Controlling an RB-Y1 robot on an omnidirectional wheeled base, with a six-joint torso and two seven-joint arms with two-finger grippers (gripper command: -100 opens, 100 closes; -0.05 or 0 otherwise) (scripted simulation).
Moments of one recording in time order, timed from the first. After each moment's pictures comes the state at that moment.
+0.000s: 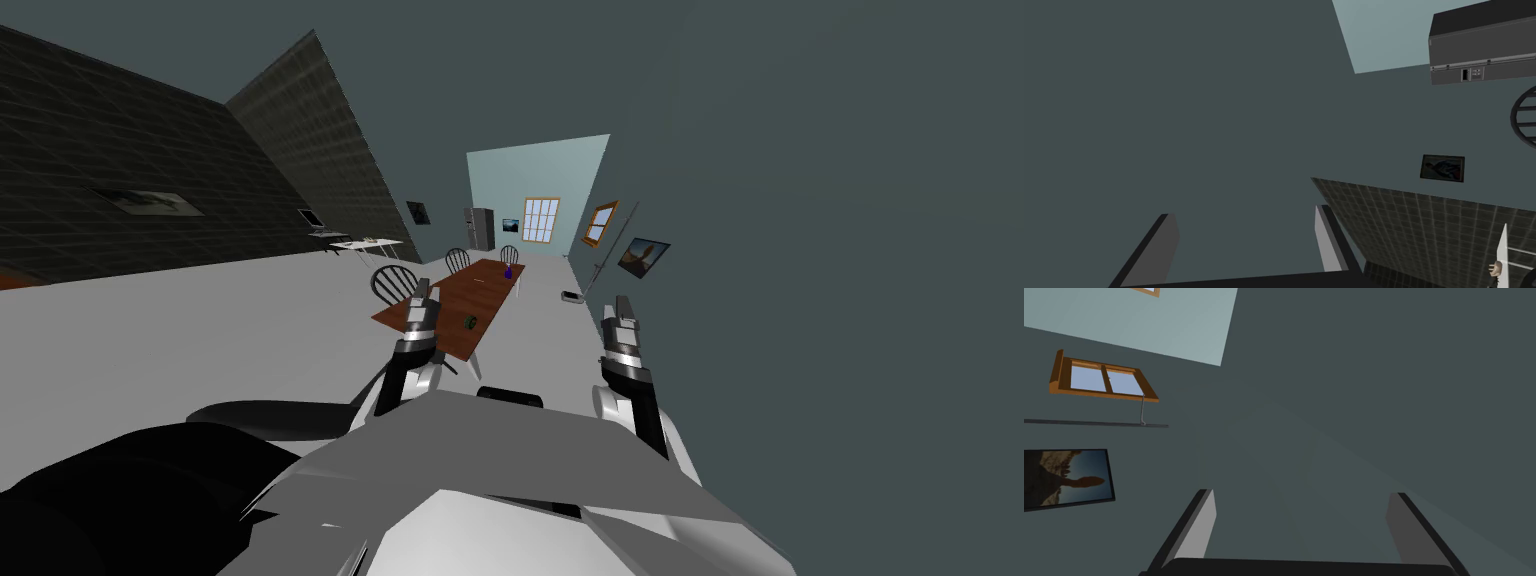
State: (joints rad) left arm 0.53 -0.01 0.07 -2.31 -0.03 -0.45 -0.13; right arm 0.49 -0.02 -0.06 -2.28 0.11 -0.39 0.13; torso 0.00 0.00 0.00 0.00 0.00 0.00
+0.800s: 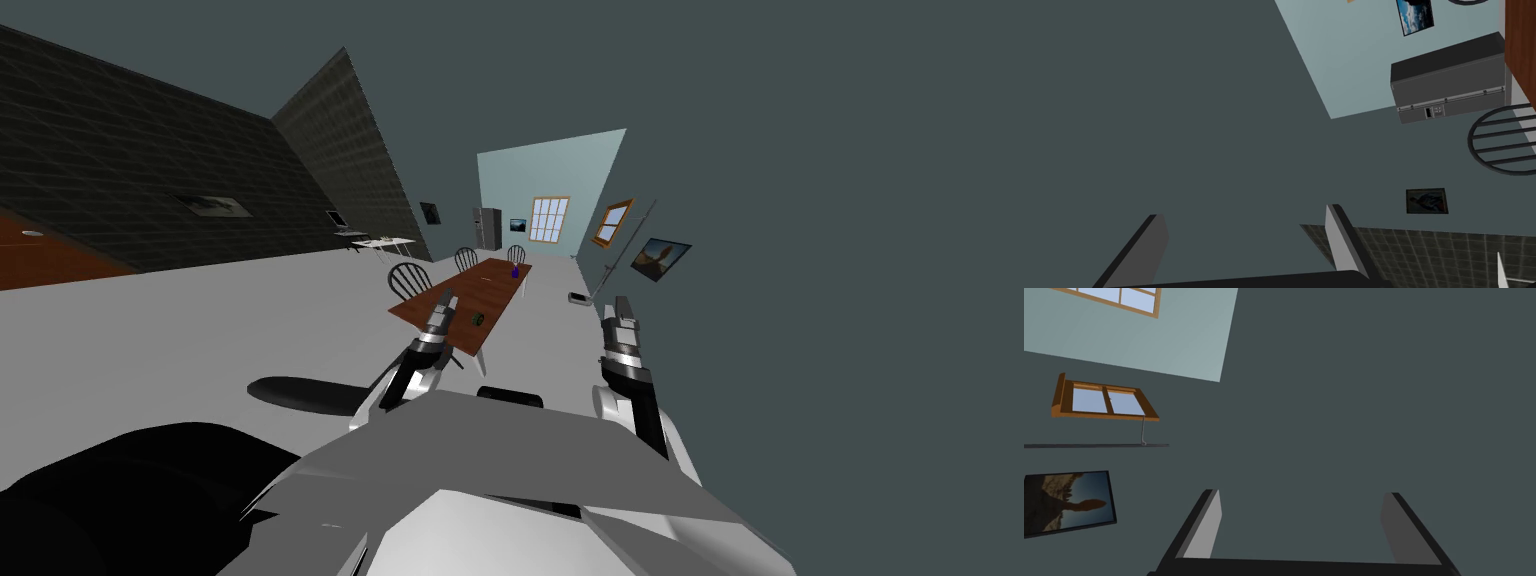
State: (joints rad) left arm 0.52 0.22 -0.02 -2.19 0.00 -0.44 -0.14; right arm 0.49 -0.02 -0.06 -2.28 0.11 -0.39 0.13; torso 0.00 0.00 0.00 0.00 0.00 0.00
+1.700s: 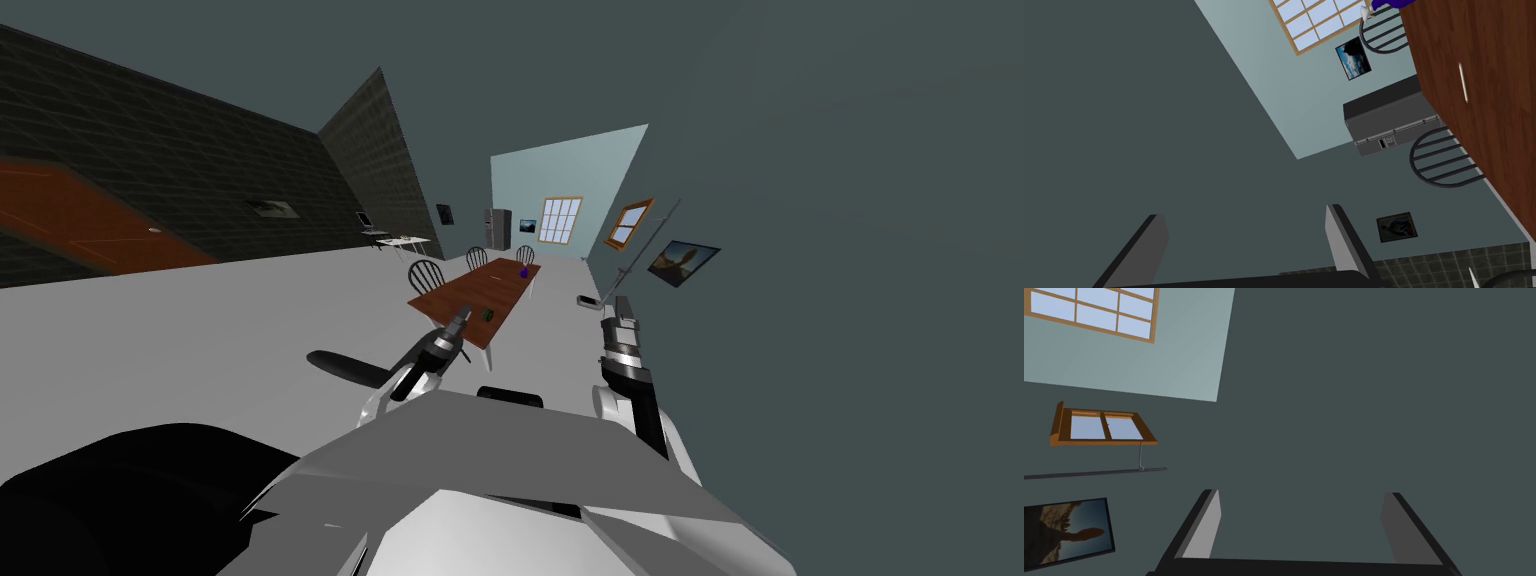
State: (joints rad) left arm 0.46 0.42 -0.15 -2.00 0.03 -0.42 -0.17; right arm 0.49 -0.02 -0.06 -2.28 0.11 -0.39 0.13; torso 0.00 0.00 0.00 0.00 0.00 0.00
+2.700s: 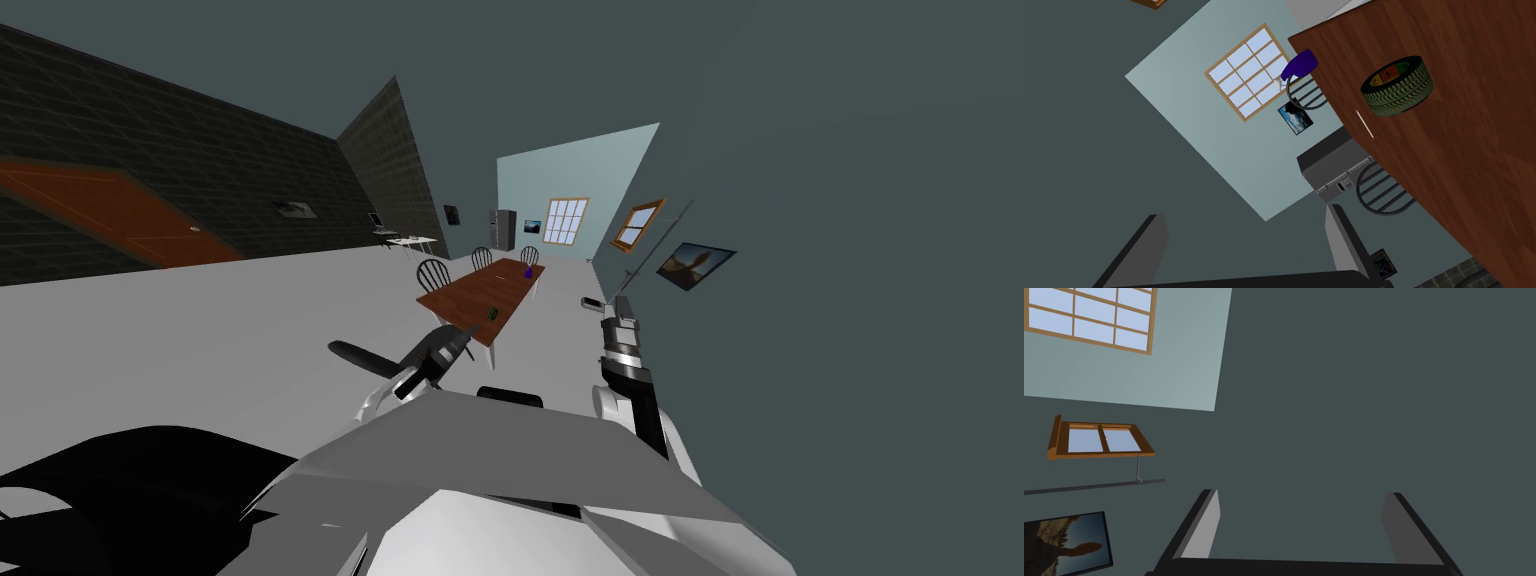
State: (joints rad) left arm 0.39 0.64 -0.31 -1.75 0.06 -0.40 -0.21; right arm 0.49 -0.02 -0.06 -2.28 0.11 -0.39 0.13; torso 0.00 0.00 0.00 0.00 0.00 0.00
